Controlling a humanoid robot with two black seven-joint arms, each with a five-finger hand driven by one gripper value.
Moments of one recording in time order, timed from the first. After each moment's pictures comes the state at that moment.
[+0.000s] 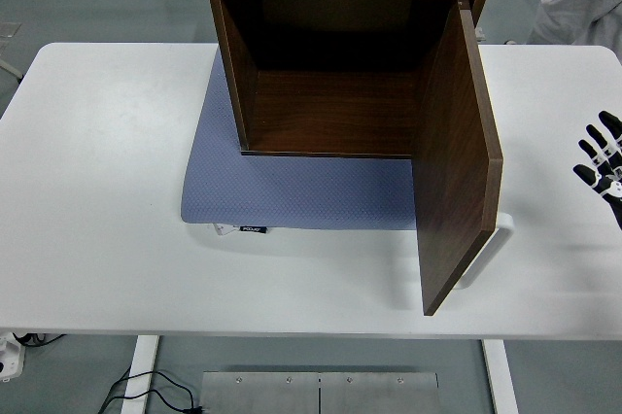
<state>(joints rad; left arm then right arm) 0.14 0.00 -0.17 -0.19 0.09 0.12 -0.04 0.06 -0.60 1.10 1.29 -0.45 0.20 0.61</state>
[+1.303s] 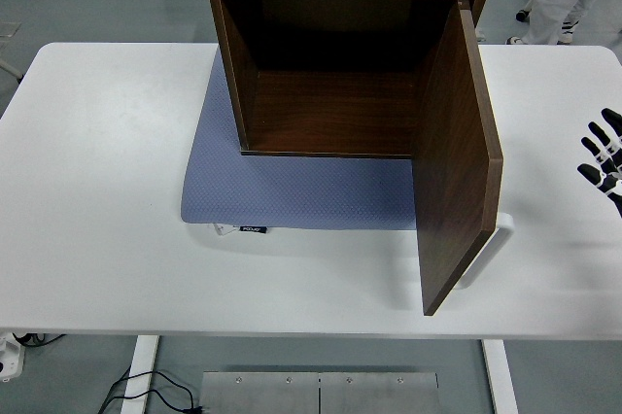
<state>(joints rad) 0.15 0.00 -0.17 -0.19 0.09 0.12 -0.04 0.06 -0.63 1.10 1.29 -0.45 0.23 0.61</state>
